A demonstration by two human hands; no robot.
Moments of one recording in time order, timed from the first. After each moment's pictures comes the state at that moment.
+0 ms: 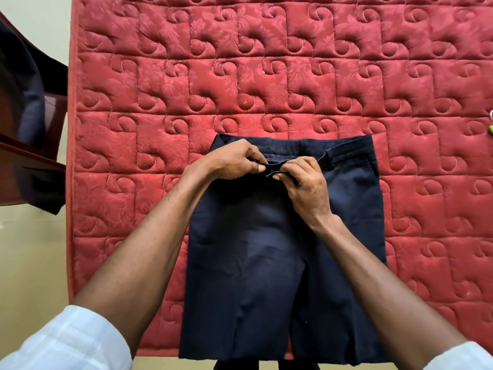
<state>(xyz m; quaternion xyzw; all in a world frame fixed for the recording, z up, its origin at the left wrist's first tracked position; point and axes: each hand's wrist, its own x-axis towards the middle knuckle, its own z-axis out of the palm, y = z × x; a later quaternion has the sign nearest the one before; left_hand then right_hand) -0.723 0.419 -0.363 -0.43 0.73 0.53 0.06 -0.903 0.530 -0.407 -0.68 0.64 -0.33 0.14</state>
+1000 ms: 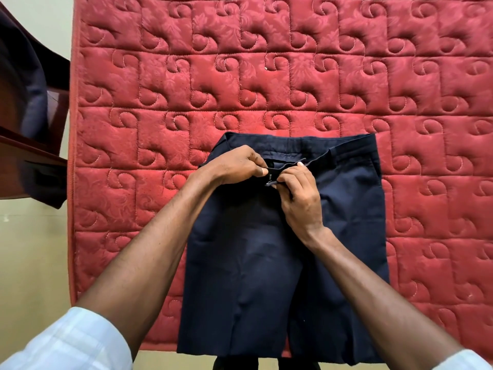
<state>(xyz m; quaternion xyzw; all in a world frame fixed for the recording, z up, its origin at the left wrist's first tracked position) -0.728 0.436 -0.368 -0.48 0.66 0.57 0.06 -0.887 0.555 -0.415 -0.67 0.63 -0.37 0.15</state>
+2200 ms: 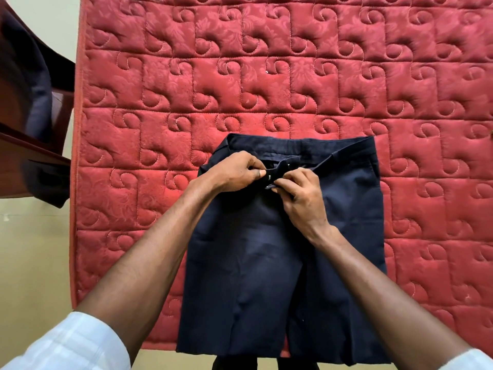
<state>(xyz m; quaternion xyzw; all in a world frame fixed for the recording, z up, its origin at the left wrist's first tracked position) -0.721 0.448 -0.370 -0.47 0.72 0.51 0.04 -0.900 0.552 -0.420 -0.71 0.62 -0.32 0.13</state>
